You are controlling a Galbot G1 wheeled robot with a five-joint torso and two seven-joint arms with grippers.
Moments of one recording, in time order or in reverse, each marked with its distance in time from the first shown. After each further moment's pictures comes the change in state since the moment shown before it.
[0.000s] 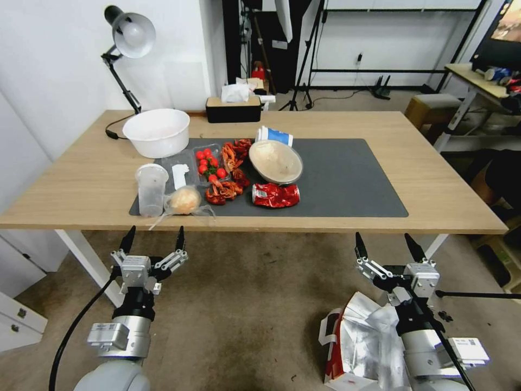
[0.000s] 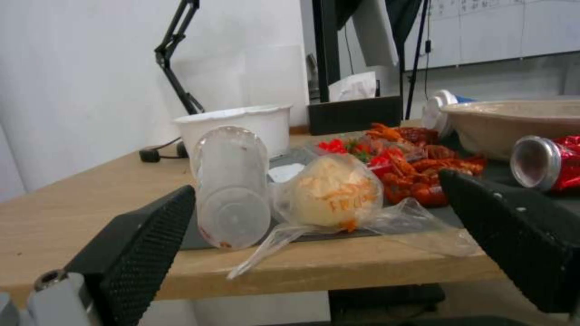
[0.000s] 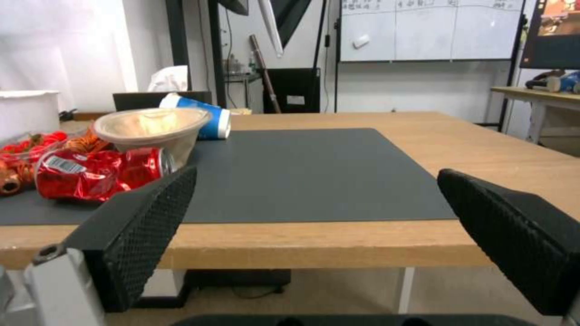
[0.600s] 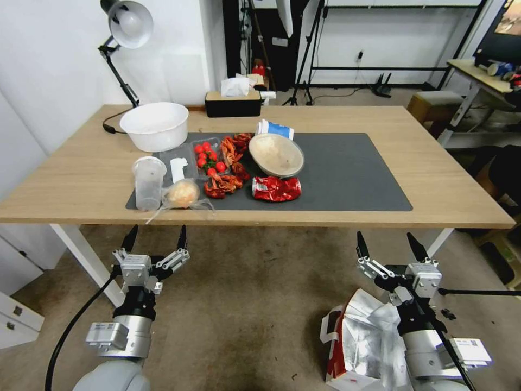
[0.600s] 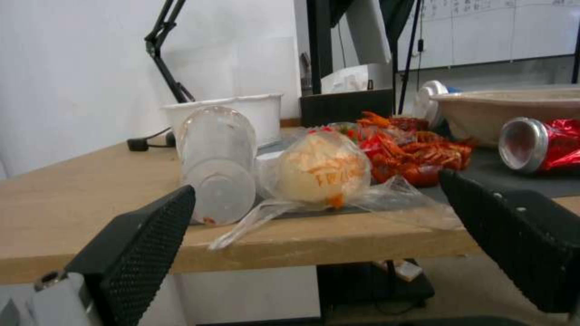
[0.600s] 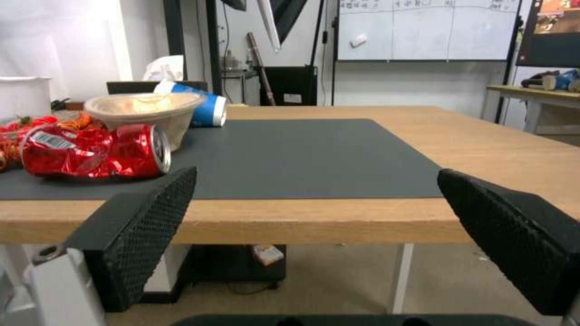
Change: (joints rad) left arm 0.001 -0.006 0.000 -0.013 -0.016 0.009 0.022; right arm -0.003 0.006 0.003 0.007 -0.017 0.000 0.002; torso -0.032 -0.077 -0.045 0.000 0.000
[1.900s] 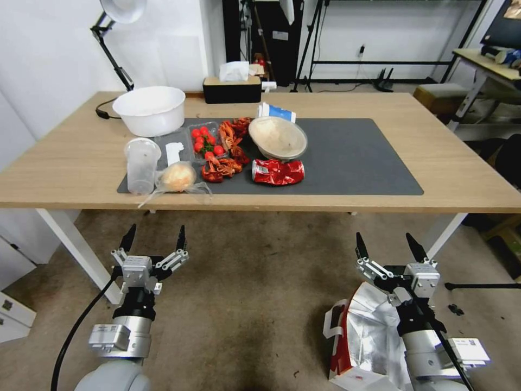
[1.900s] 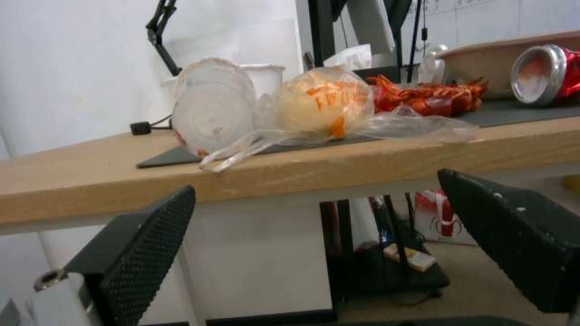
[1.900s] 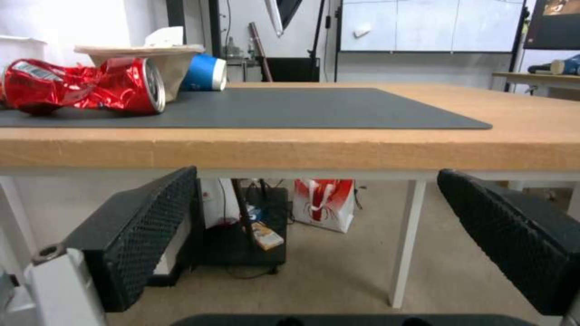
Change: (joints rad) left arm -0.003 -0.005 0.000 0.018 0.045 -0.031 -0.011; right arm -0.001 -0.003 0.002 -0.007 -0.005 0.001 -0.007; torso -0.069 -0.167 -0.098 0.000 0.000
